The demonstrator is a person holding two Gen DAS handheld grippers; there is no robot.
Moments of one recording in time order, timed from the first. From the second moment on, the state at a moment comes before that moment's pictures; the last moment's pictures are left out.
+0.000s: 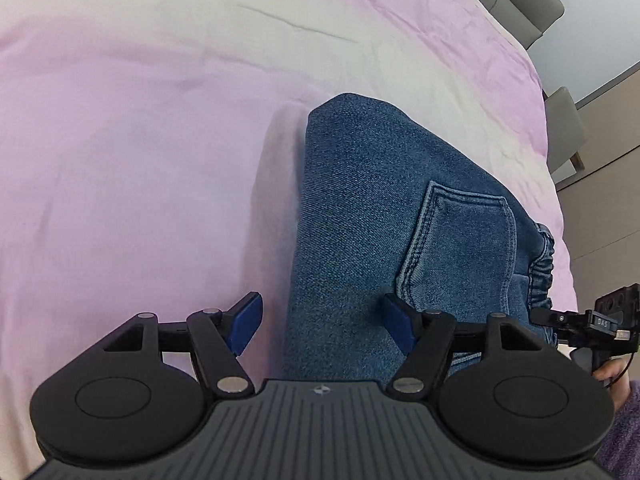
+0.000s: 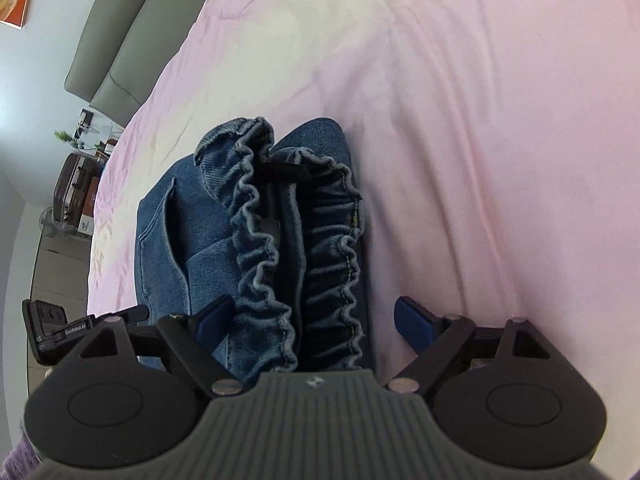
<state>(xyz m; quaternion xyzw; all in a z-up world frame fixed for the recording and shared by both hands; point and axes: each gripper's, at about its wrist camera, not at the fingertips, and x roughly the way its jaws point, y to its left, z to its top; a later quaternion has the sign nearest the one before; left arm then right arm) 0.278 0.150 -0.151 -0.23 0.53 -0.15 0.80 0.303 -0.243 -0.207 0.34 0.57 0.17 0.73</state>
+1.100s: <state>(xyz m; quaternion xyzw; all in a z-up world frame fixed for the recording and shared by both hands) 0.216 0.149 -0.060 -0.18 0.48 -0.13 0.85 0.286 -0.164 -0.086 0.23 0.54 0.19 0.79</state>
